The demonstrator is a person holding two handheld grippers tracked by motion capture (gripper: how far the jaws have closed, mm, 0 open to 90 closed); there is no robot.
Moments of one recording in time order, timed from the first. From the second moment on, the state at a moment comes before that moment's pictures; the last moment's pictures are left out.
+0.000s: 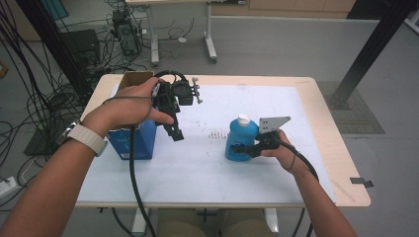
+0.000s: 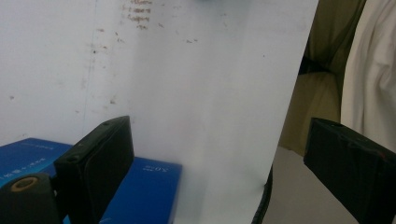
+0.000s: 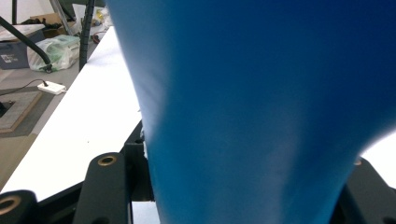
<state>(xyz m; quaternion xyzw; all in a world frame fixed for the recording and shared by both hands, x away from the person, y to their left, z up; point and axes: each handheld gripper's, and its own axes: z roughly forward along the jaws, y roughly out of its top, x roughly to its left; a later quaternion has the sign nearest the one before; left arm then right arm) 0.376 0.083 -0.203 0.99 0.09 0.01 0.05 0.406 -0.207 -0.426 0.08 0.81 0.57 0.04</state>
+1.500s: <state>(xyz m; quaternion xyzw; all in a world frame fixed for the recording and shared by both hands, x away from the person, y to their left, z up) 0.375 0.082 -0.203 0.99 0.09 0.02 0.05 0.406 -0.207 -0.425 0.07 0.82 0.57 0.04</state>
